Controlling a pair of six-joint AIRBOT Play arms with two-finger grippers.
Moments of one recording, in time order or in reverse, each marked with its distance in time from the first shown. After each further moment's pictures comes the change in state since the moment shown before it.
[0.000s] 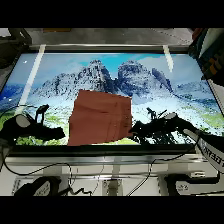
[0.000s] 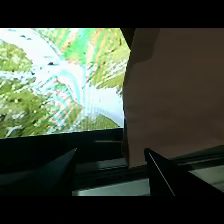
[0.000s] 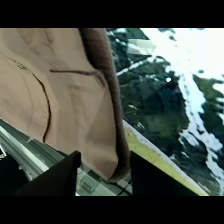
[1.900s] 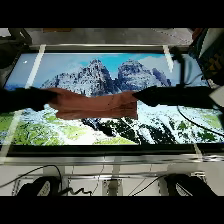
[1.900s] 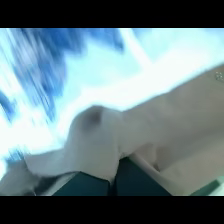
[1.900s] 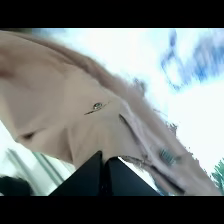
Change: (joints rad) left arm -0.002 0.308 0.517 -0.462 -0.078 0.322; right arm 0.115 0.586 0.512 -0.161 0.084 0.057
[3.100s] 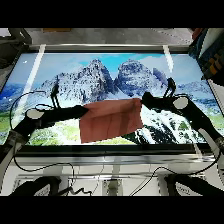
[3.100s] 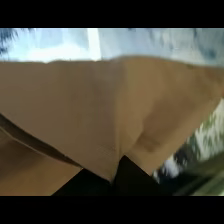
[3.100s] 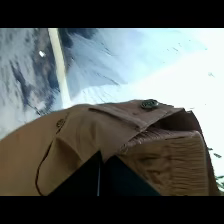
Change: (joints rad) left arm -0.256 -0.369 -0.454 -0.295 0.428 -0.055; right arm -0.084 -0.308 -0.278 -0.234 -0.401 0.486
